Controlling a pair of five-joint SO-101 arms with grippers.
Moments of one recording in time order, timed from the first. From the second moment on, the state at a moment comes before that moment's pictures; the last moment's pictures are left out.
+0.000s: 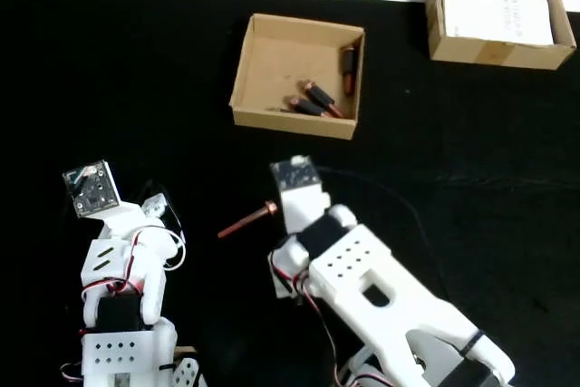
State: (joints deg) left arm -10.0 -95.7 96.3 33.8 17.5; right arm -49.2 -29.7 51.1 70.4 -23.6
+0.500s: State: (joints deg) left arm -10.0 -95.7 96.3 34.1 17.5; right arm -54.8 -29.7 57.7 61.0 -23.5
